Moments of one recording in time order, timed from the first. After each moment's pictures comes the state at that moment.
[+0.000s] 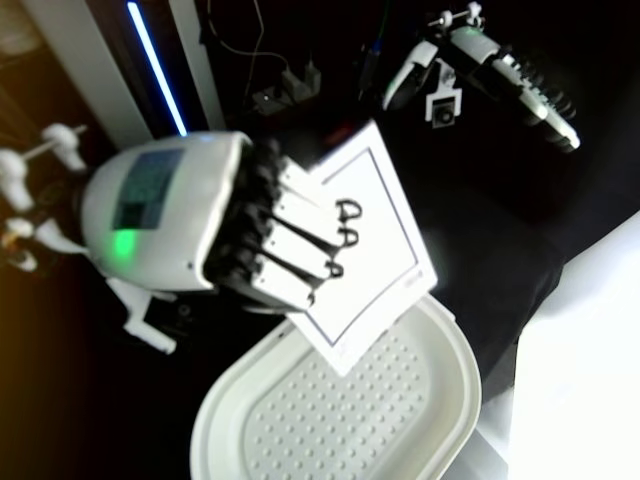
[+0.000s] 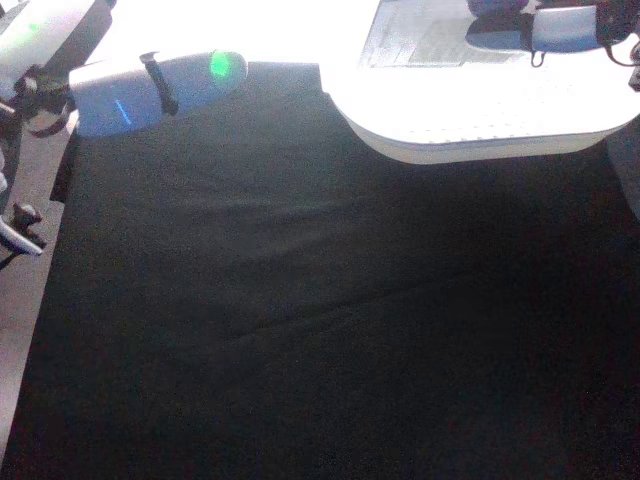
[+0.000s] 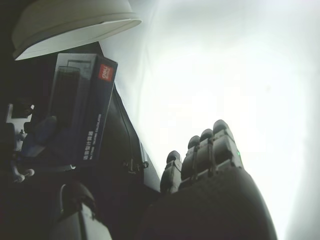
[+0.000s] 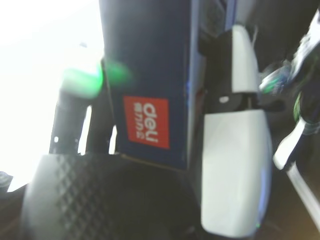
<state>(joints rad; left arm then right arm) 0.60 -1.03 1.21 -0.29 -1.05 0.95 -0.31 -1.08 1.34 -0.13 0.78 -0.83</state>
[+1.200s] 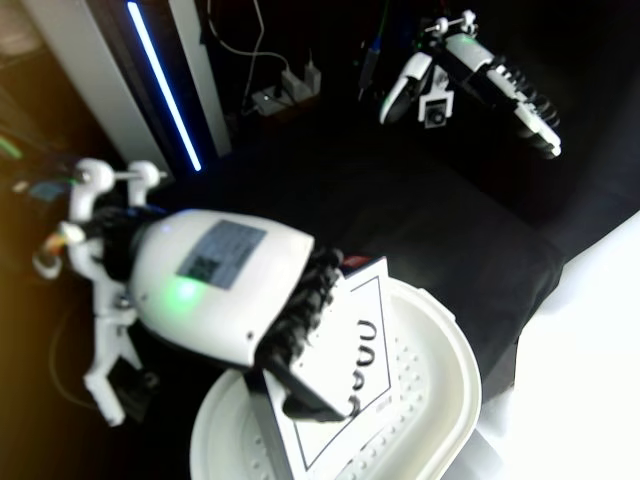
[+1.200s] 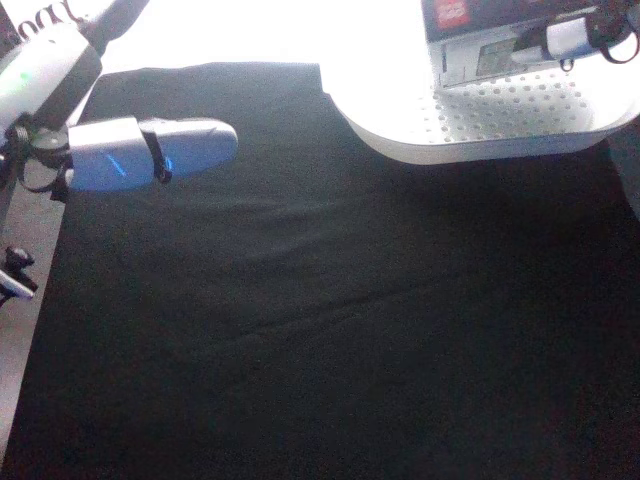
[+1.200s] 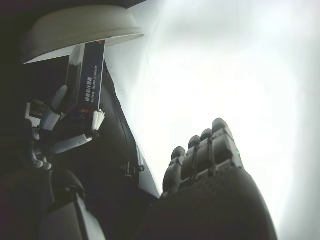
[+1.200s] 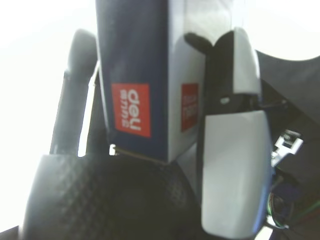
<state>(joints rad) 0.70 -1.03 1.18 -0.32 -1.10 0.92 -0.25 -1.14 1.43 -0.03 0.44 -1.19</state>
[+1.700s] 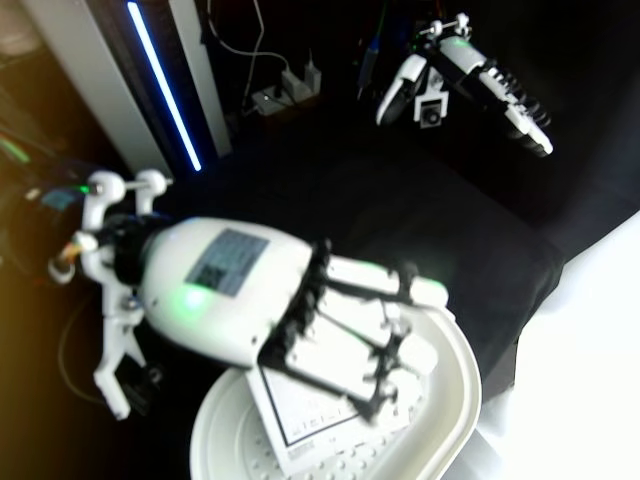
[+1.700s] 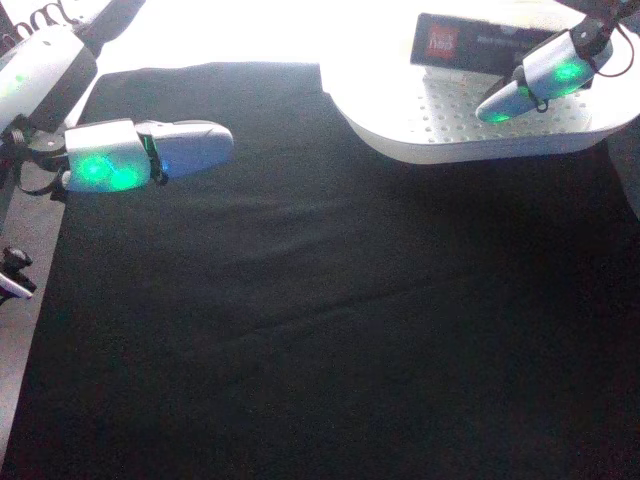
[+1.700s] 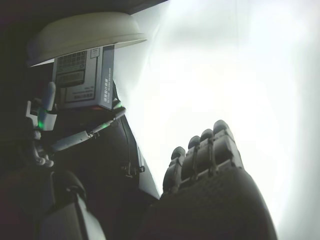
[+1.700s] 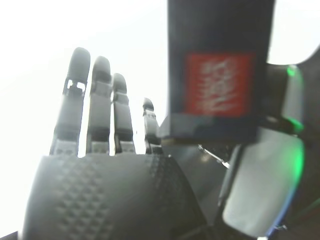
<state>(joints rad) 0.71 -1.03 1.18 -0.33 -1.12 0.92 -0.25 -1.12 1.39 -0.04 0.44 -1.19</state>
